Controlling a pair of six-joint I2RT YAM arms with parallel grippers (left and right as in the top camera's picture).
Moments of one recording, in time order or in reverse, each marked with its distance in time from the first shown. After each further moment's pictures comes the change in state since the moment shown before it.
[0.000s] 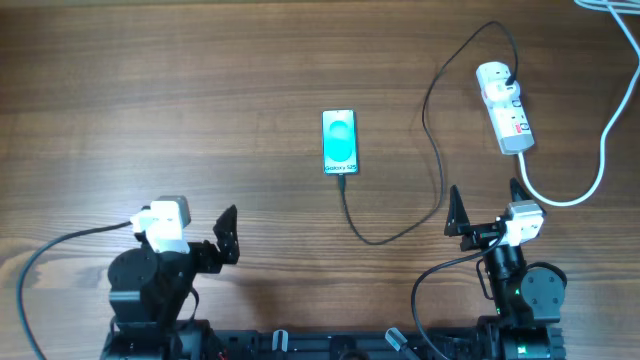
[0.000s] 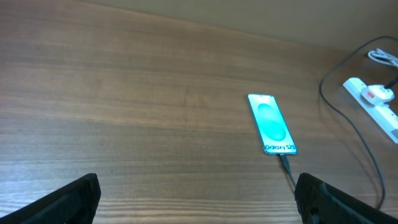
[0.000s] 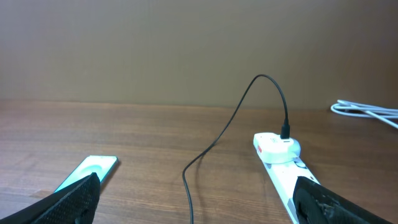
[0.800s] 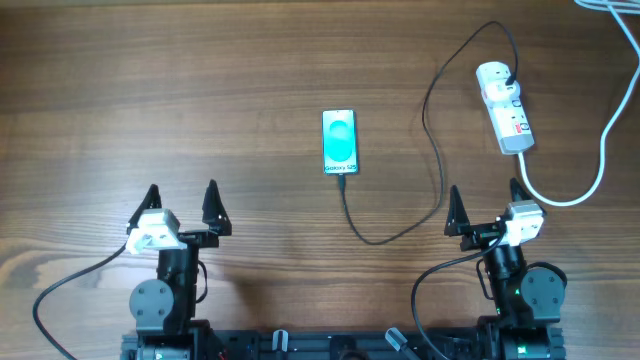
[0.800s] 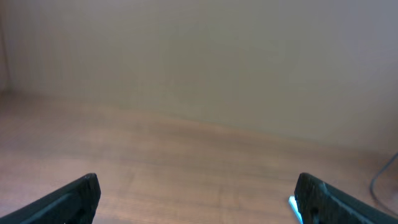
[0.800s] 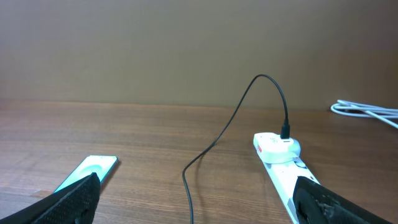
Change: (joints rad) left arm 0.003 -0.261 -0.463 0.716 -0.196 -0.023; right arm 0.000 0.000 0.000 0.000 0.000 0.000
